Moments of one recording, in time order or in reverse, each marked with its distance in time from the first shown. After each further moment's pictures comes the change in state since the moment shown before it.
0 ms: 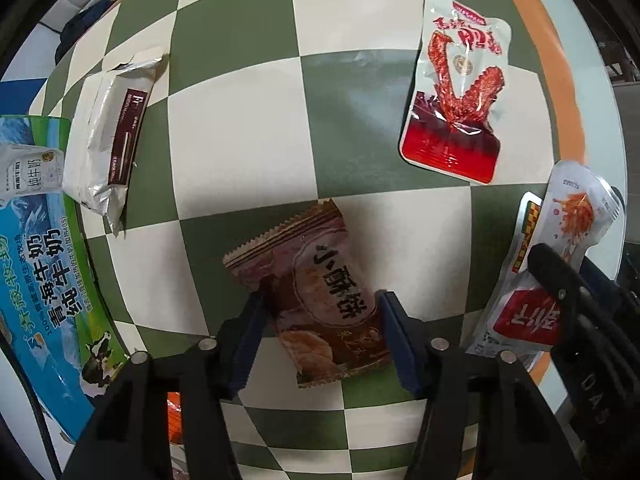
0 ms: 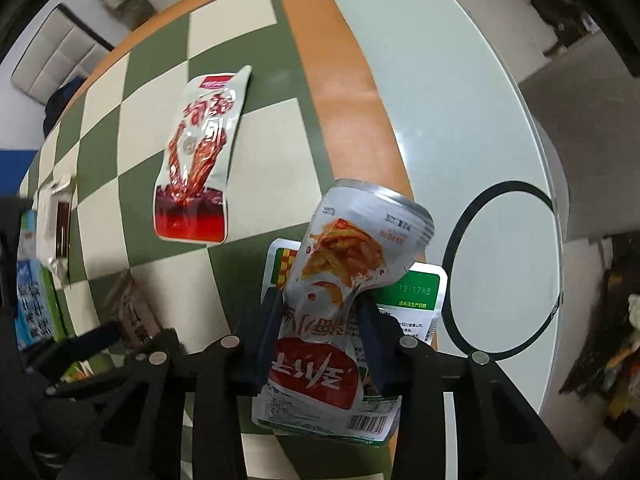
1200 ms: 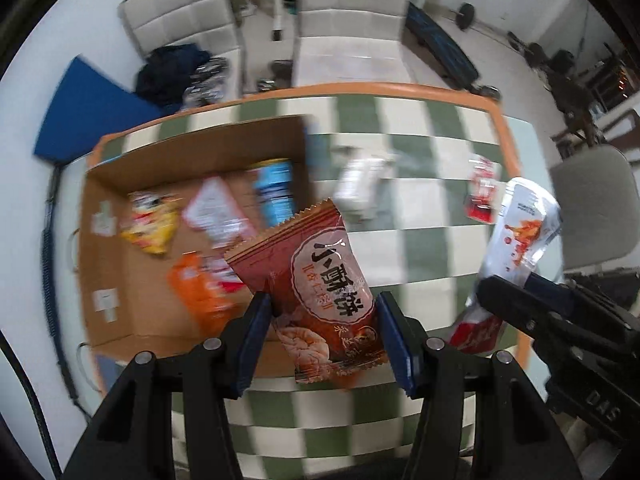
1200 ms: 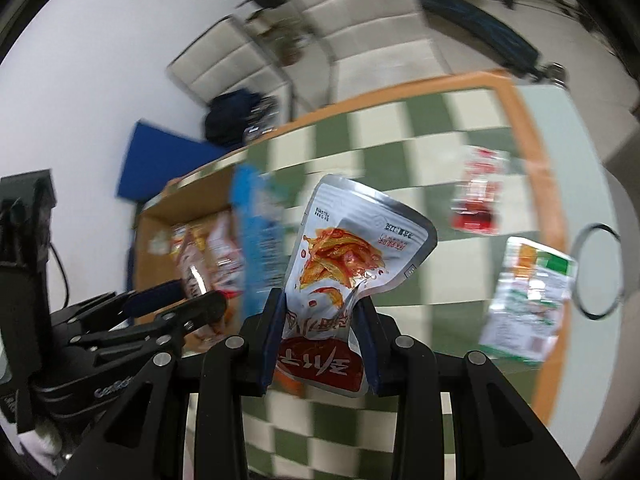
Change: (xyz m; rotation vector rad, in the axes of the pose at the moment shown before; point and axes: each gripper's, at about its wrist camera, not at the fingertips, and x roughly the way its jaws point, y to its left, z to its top) left arm -0.180 0.230 -0.108 -0.073 -0.333 -0.074; right arm -0.179 0.184 -0.089 -0.212 -0.159 0.441
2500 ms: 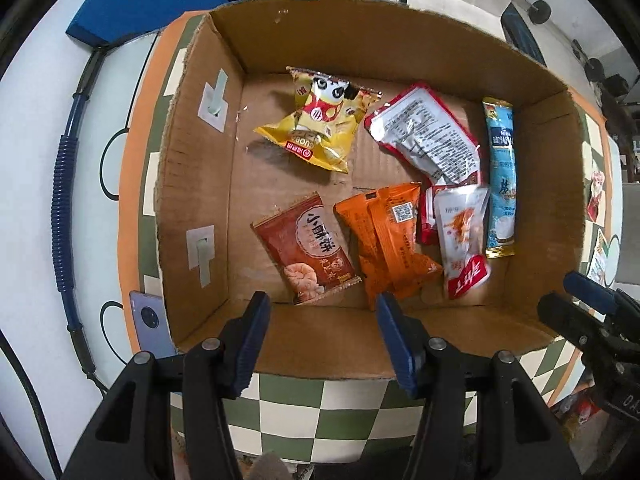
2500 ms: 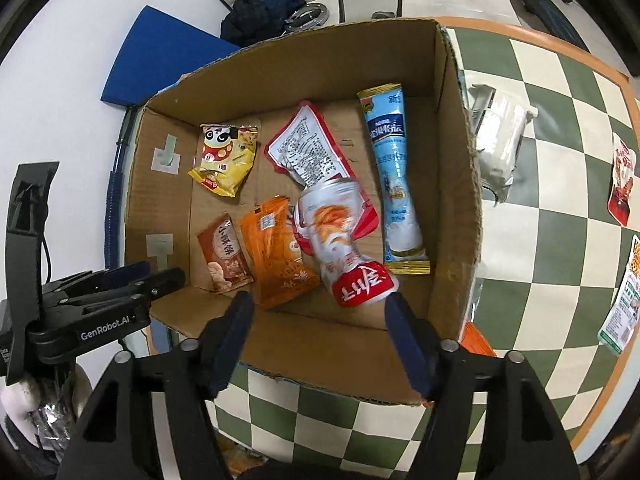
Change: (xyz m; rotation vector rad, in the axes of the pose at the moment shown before) left arm 0.082 0.197 -0.025 -0.153 0.204 0.008; right arm 0.174 0.144 -0.017 -0.062 0.260 -0.125
